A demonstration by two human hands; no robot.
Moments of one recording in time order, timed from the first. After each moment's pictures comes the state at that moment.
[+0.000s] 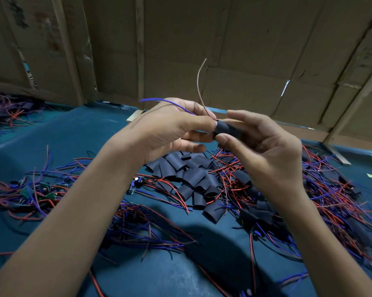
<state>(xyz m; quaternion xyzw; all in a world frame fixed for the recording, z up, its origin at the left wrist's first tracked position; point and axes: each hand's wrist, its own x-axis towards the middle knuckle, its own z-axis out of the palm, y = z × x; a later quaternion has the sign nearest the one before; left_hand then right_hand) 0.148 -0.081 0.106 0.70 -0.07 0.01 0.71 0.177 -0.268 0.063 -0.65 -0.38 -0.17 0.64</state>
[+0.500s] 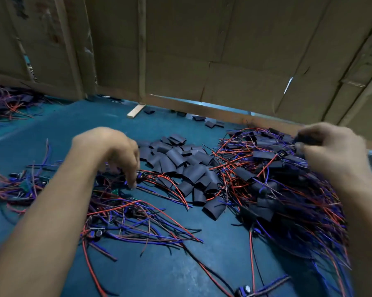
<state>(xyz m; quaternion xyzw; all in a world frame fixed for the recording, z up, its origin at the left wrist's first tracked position) 0.173 0.018 0.052 0.95 0.14 -0.27 0.11 0.237 -0.373 0.077 -0.93 -0.08 -0.24 0.27</state>
